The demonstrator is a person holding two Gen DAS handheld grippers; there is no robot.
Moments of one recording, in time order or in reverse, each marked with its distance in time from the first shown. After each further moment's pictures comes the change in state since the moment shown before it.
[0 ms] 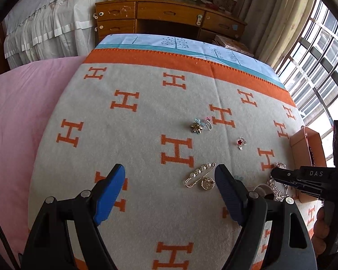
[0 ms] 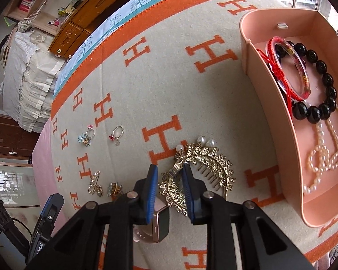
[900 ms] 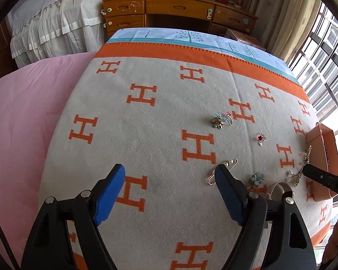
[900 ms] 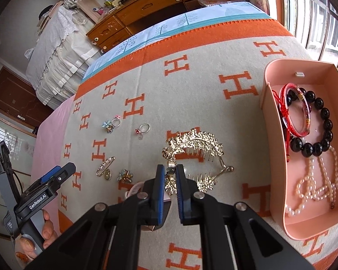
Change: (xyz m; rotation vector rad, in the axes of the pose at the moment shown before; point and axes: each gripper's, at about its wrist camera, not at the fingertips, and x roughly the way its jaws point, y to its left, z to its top) left arm 0.009 0.013 -0.001 0.007 0.040 0.082; right arm -0.034 0.012 -0.016 -0.267 -0.114 0.080
